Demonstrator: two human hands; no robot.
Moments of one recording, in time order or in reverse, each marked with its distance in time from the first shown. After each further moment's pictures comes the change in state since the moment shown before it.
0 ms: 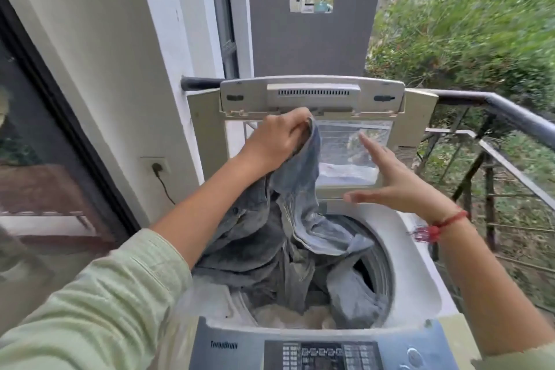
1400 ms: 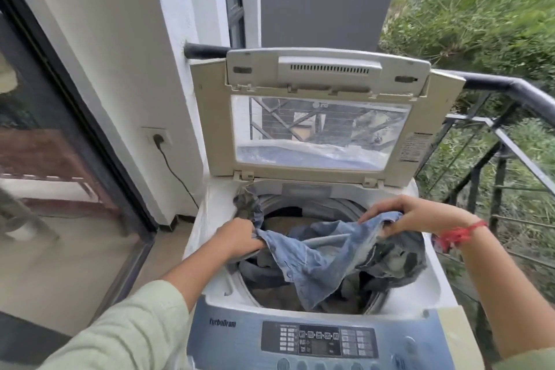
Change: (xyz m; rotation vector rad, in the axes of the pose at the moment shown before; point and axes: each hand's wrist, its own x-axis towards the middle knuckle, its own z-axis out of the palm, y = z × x) left_hand -0.176 -0.090 0.096 0.255 -0.864 -0.765; right_hand 0.010 0.094 0.019 0.077 -0.571 0.133
